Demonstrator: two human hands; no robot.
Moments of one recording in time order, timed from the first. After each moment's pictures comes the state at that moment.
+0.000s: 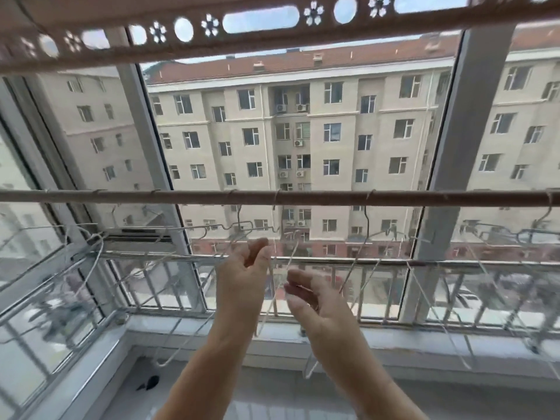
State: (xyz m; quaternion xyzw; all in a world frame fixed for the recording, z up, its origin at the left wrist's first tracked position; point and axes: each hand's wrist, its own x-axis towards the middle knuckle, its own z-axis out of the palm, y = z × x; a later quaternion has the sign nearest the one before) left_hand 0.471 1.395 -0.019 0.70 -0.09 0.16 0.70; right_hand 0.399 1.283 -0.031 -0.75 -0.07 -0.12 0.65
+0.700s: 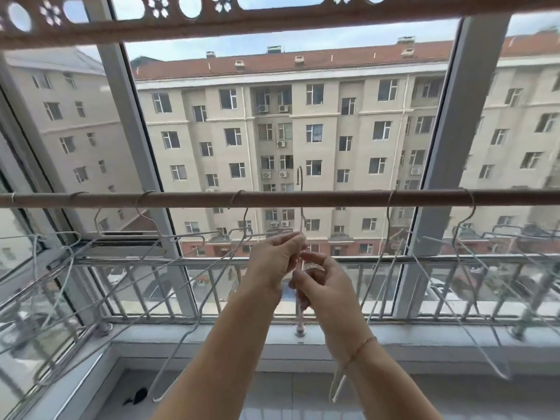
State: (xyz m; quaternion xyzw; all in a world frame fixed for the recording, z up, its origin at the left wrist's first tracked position) left_hand 0.532 1.390 -0.015 0.60 -0.02 -0.10 0.80; right_hand 0.462 1.313 -0.048 -0.63 0.02 -0.17 0.76
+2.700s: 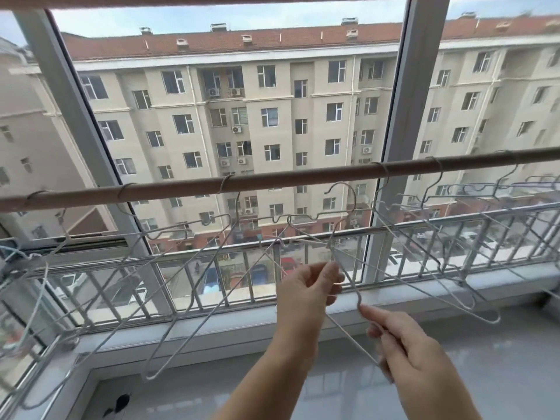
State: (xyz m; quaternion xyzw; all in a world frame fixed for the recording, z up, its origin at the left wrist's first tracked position) left_hand 0.443 1.396 -0.055 0.63 -0.13 -0.16 0.75; right_hand 0.324 1.311 -0.071 -0.77 0.15 -0.23 0.58
